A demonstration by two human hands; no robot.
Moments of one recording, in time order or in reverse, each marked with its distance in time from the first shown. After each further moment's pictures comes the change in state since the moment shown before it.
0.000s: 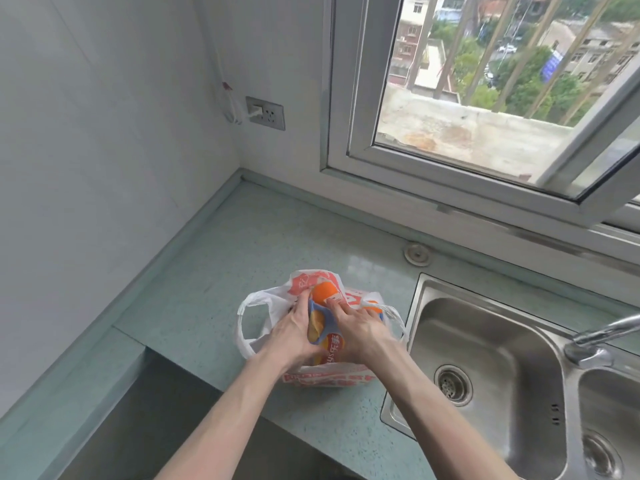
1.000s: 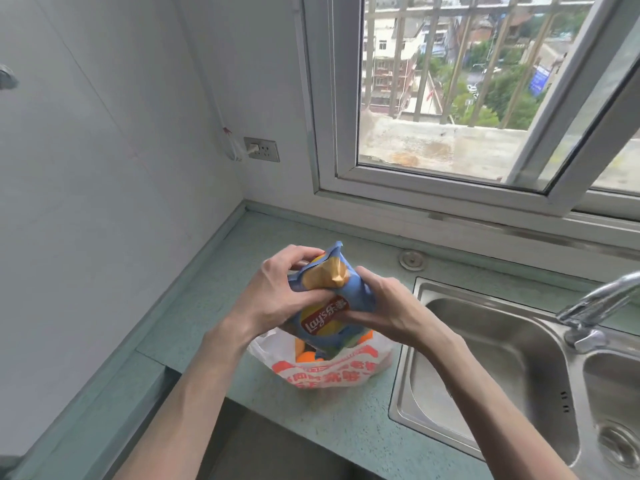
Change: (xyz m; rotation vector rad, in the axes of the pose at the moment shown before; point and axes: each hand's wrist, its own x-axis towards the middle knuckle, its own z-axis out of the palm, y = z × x) left_hand -0.076 0.109 -0.117 -0.151 0.228 0.398; right_hand -0.090 0.019 -0.083 0.530 0.416 -0.276
